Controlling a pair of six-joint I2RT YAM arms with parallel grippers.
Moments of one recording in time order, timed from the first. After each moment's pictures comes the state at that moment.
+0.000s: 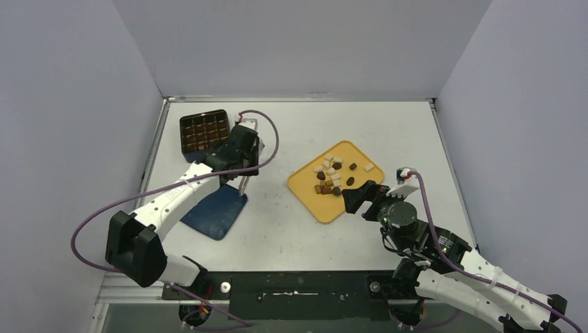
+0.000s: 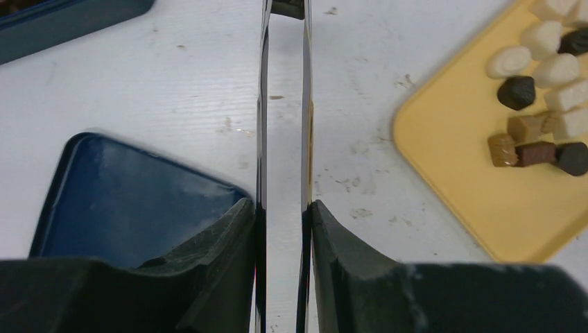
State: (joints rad) left arm -0.58 1.42 1.16 -0.60 -0.29 -0.40; right arm 0.97 0.53 0.67 -0.52 0.60 0.77
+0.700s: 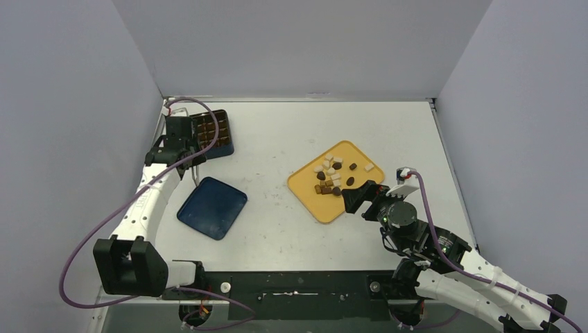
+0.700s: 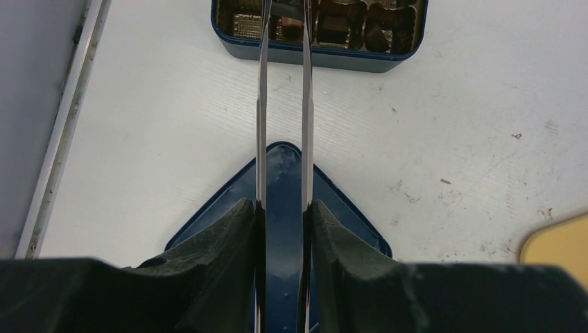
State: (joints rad) left arm -0.07 1.30 1.15 -0.65 -0.27 -0.33; right arm 0.97 0.53 0.67 -0.51 0.60 0.77
